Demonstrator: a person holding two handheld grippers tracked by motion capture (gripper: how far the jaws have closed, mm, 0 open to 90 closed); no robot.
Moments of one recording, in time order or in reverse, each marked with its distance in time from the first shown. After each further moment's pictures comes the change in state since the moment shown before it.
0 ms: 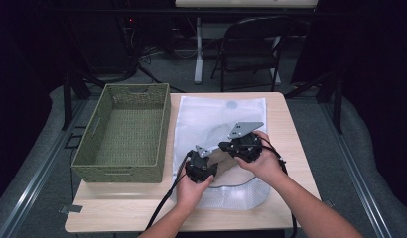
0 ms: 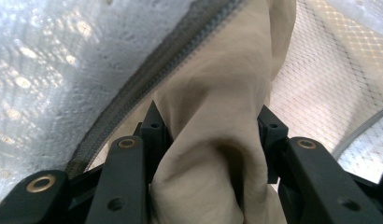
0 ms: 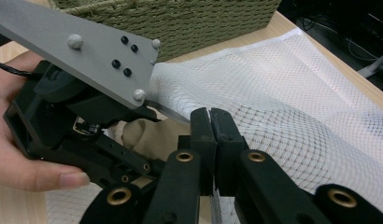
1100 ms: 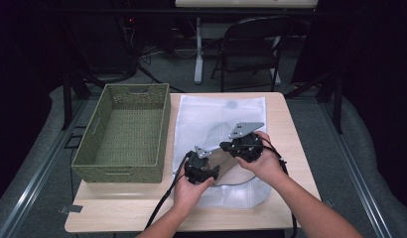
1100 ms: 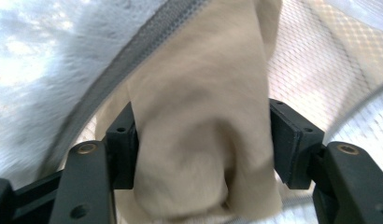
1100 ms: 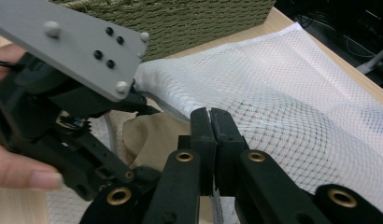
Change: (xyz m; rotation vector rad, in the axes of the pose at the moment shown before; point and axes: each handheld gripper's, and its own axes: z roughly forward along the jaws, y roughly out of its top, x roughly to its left) left arm 0.000 -0.004 -0.010 0.024 -0.035 0.034; right arm -0.002 -0.003 0.000 0.008 -0.006 0.007
